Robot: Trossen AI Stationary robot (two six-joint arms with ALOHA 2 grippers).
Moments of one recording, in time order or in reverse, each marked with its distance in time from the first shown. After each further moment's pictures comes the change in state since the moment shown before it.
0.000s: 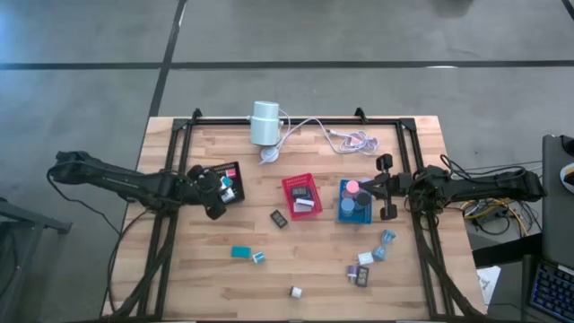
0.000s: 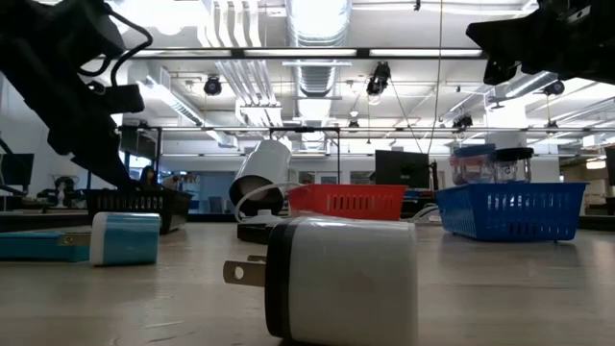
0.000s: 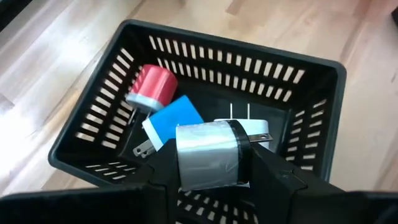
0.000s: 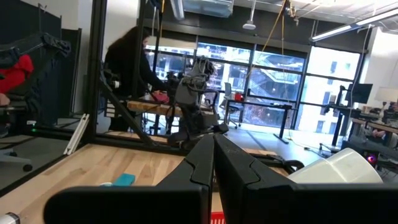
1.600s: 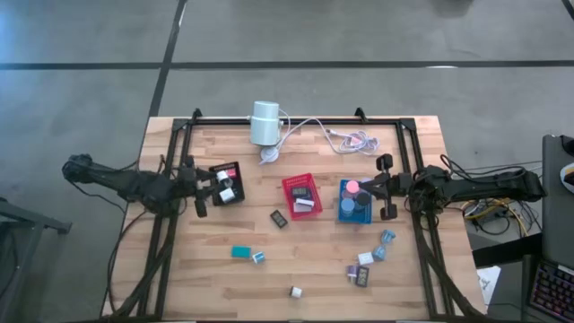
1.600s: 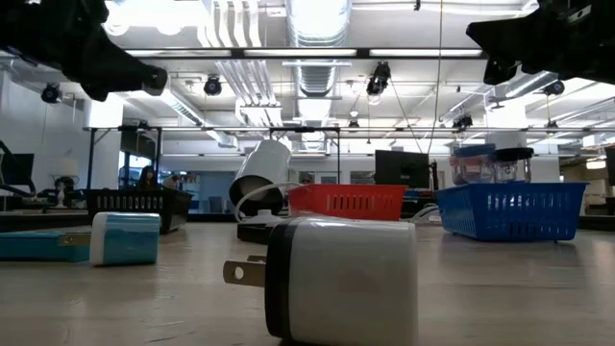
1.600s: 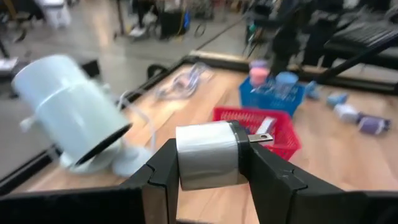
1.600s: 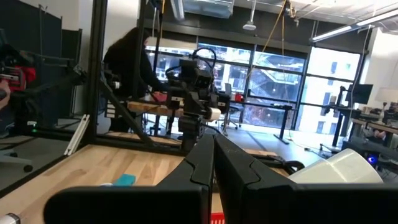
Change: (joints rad) left arm -0.176 -0.546 -0.057 0.324 -0.151 0.350; right arm 0.000 -0.001 -0.001 0.003 -0.001 0.000
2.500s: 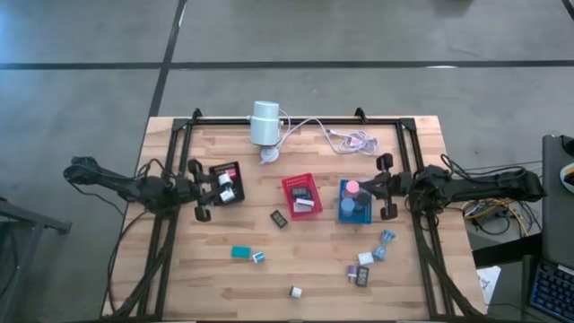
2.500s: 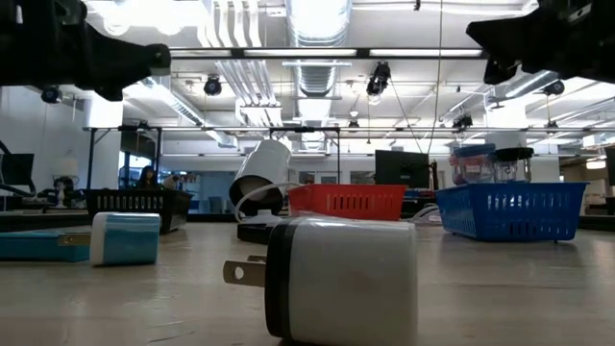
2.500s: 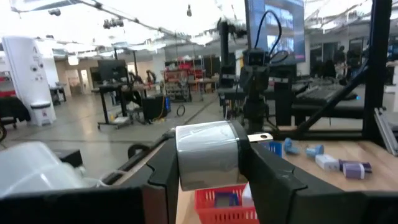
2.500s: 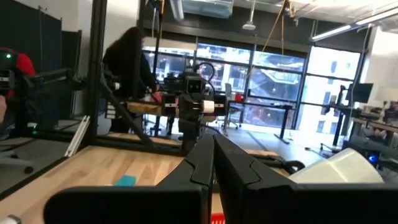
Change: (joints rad) left arm -0.001 -0.064 -0.308 0.692 0.114 0.367; right arm 0.000 -0.001 0.005 -0.007 0.002 0.008
